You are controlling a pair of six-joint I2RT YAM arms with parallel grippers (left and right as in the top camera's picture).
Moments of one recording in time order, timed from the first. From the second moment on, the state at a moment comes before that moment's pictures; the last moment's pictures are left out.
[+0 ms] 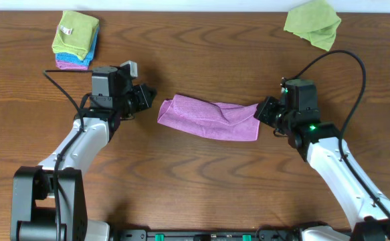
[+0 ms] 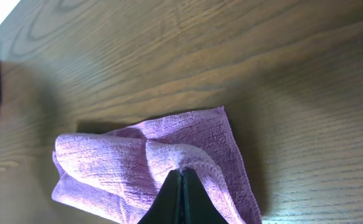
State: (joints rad) left arm -0.08 1.61 0.86 -0.03 0.54 -0.48; right arm 0.17 1.39 0.81 -0.29 -0.20 0.67
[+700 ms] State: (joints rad) left arm -0.17 1.69 0.86 -0.09 0.63 -0.40; right arm 0.17 1.39 0.81 -0.39 -0.23 0.67
